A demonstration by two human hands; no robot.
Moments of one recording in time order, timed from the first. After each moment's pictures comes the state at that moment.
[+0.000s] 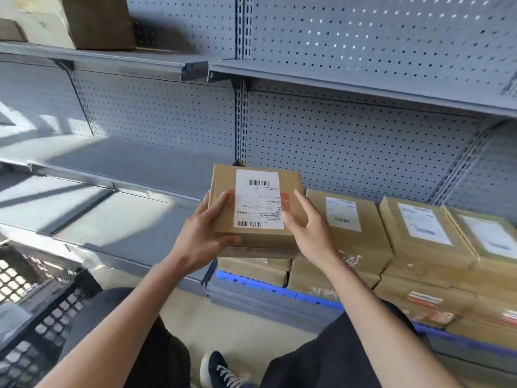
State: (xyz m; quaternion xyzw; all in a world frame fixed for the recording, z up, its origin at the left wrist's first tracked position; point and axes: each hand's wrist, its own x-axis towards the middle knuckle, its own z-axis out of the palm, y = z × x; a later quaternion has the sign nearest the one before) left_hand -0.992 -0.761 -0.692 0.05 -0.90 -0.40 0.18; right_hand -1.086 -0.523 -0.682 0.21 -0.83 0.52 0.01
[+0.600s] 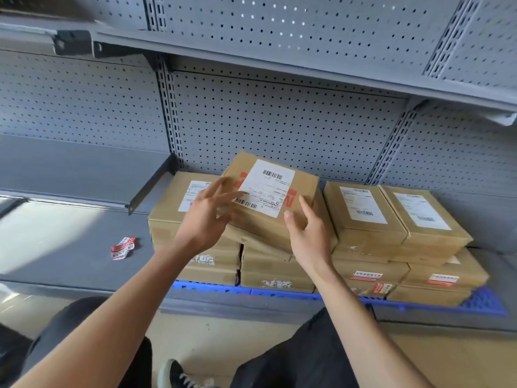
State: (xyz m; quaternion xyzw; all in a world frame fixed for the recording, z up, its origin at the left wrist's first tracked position) left_hand -1.114 -0.660 -0.698 -0.05 -0.92 -0.36 0.16; right_hand -1.122 -0.430 -0.710 0.04 -0.86 0.50 0.10
